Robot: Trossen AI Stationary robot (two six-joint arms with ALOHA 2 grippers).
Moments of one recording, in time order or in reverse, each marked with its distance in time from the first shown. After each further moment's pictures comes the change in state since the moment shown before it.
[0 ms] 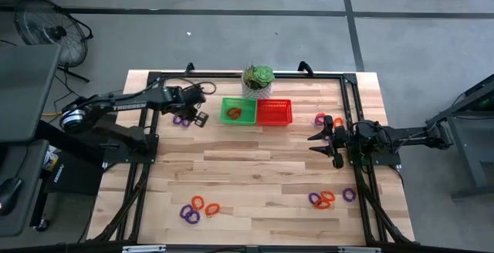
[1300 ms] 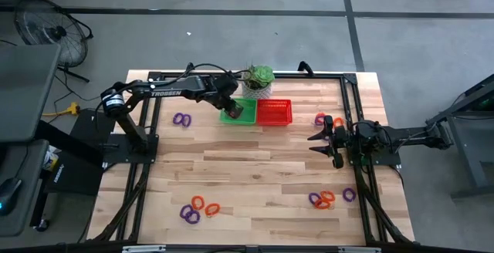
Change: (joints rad) left arm -0.015 0.438 0.403 0.264 0.173 0.192; right arm 0.000 0.000 0.000 0.000 -0.001 0.000
